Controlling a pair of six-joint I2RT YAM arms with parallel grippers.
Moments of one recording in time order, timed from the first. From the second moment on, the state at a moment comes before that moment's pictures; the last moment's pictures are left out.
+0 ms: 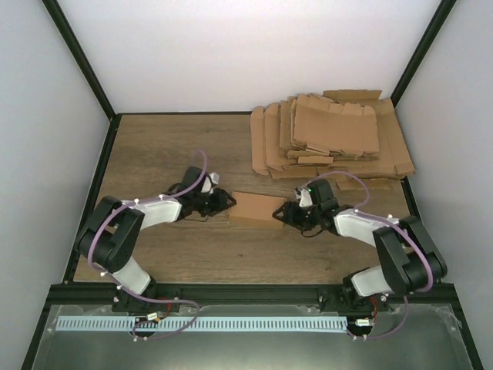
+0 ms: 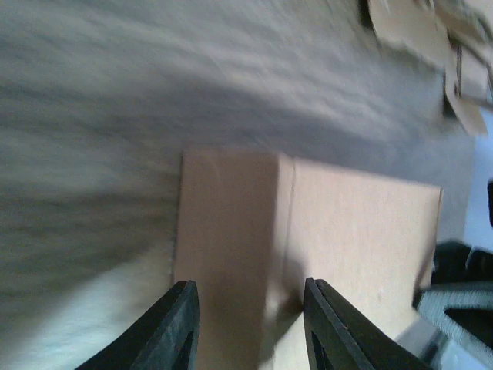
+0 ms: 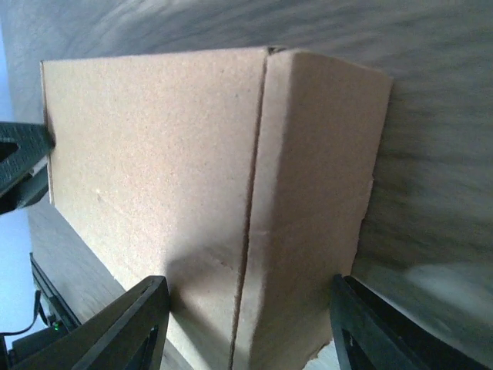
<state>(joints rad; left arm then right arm) -0.52 1.63 0.72 0.07 0.49 -0.81 0.36 1.37 0.49 -0.03 -0.56 0.66</state>
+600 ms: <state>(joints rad) -0.06 1.47 0.80 -0.05 0.25 -0.69 0.59 1.92 1.01 0.31 -0.48 0.81</state>
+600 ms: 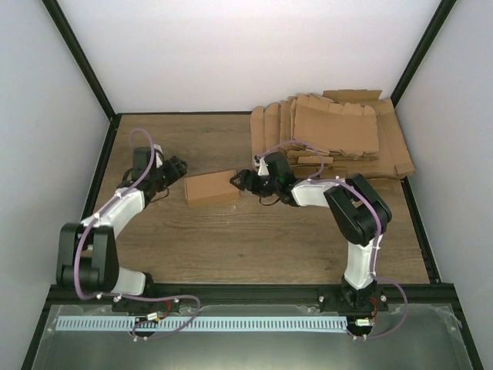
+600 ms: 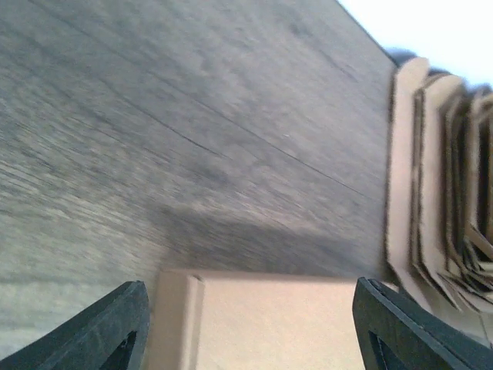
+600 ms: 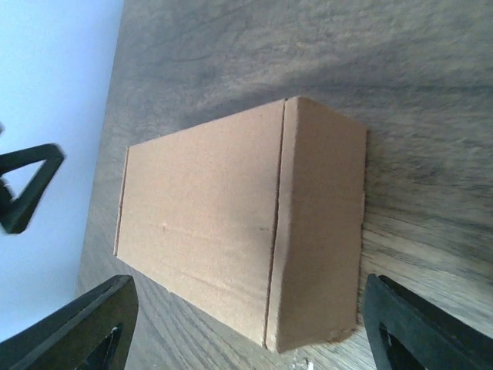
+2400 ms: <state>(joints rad) -0.53 1.97 1.20 -0.34 -0.42 -1.01 0.49 1.25 0.35 0.52 0.33 0.72</state>
